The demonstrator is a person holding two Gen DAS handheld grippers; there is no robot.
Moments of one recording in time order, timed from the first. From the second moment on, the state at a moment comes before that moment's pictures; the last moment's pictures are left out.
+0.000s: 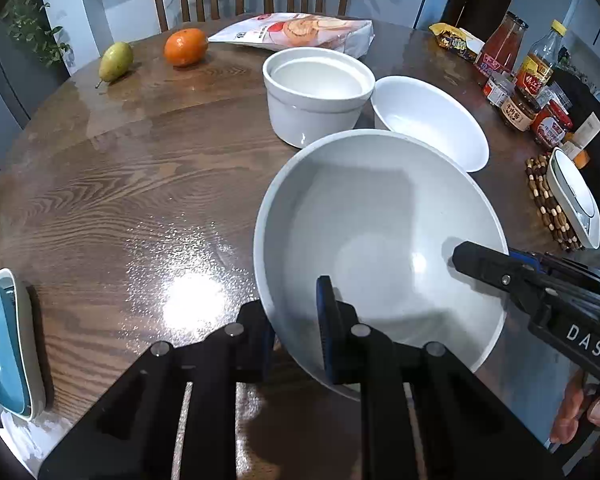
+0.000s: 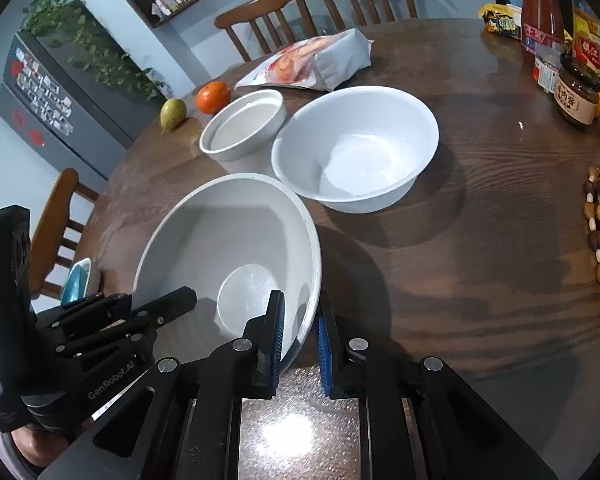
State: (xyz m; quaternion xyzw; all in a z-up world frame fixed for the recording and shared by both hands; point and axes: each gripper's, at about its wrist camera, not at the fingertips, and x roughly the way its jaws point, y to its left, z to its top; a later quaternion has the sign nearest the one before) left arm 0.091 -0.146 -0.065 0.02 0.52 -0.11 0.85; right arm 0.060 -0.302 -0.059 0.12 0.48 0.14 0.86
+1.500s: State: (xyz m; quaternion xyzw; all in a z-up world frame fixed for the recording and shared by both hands) left arm 0.055 -0.004 -0.061 -0.04 0.52 0.03 0.85; right arm 0.061 -0.164 -0.060 0.04 0.50 0.21 0.84
